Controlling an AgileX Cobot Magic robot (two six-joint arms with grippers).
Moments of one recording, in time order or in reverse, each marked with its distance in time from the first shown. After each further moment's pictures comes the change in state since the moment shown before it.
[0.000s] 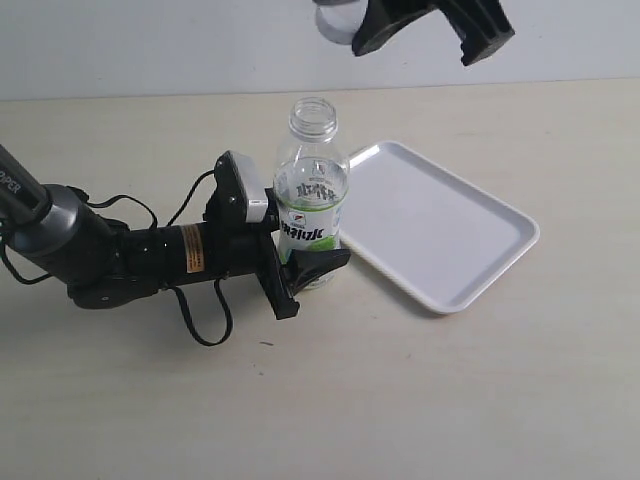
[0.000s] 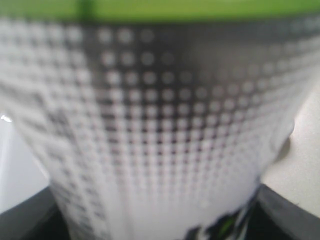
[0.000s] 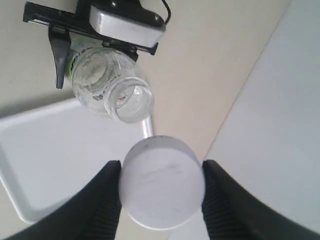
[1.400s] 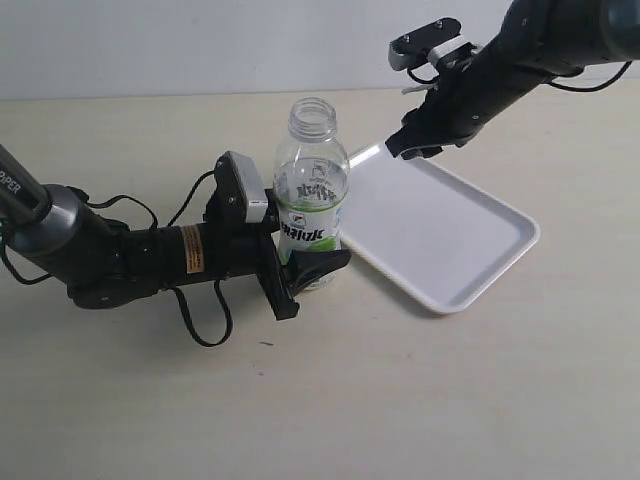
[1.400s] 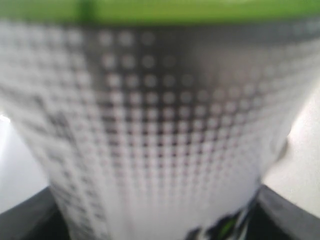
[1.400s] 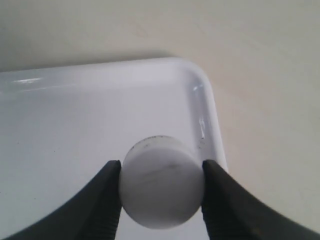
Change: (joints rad) left arm 0.000 0.000 0.000 0.004 -0.004 -0.007; right arm -0.463 0.472 0.288 0.427 -0.745 0.789
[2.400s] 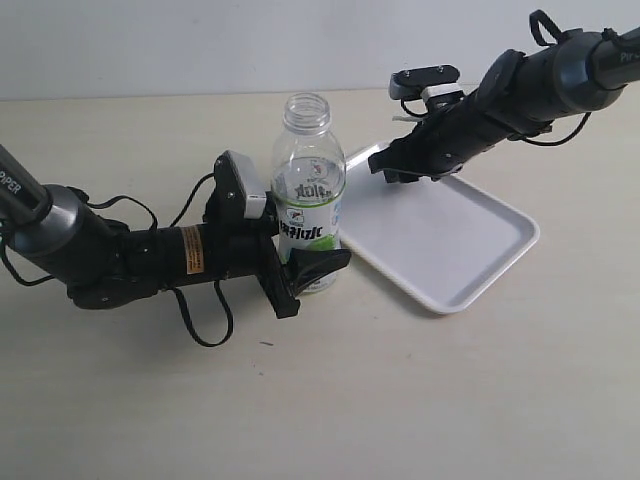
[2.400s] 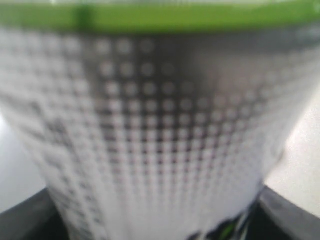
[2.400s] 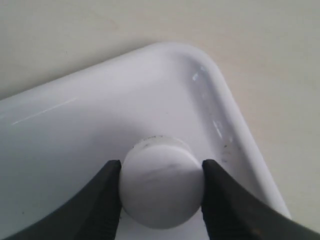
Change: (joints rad) left arm 0.000 0.000 0.000 0.002 0.004 -0.072; right arm 0.000 0.157 0.000 0.271 -0.153 -0.012
